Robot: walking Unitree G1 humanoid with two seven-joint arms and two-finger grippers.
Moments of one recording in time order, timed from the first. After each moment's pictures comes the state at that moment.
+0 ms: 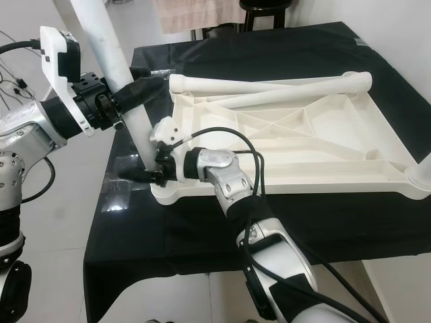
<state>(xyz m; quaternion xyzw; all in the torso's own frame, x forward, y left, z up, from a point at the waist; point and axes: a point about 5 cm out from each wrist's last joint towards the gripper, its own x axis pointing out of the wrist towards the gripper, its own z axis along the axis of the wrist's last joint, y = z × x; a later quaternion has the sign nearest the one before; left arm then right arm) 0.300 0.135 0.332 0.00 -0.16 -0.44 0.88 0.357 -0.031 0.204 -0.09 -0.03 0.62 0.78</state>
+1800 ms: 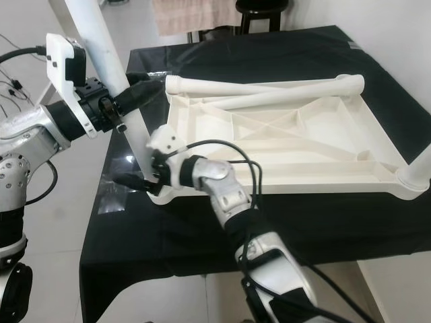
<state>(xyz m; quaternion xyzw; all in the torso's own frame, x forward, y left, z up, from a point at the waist) 0.308 0.139 0.323 0.00 -0.14 -0.40 0.90 0.347 -0.027 0.189 -0.08 -0.03 0.60 0.79</state>
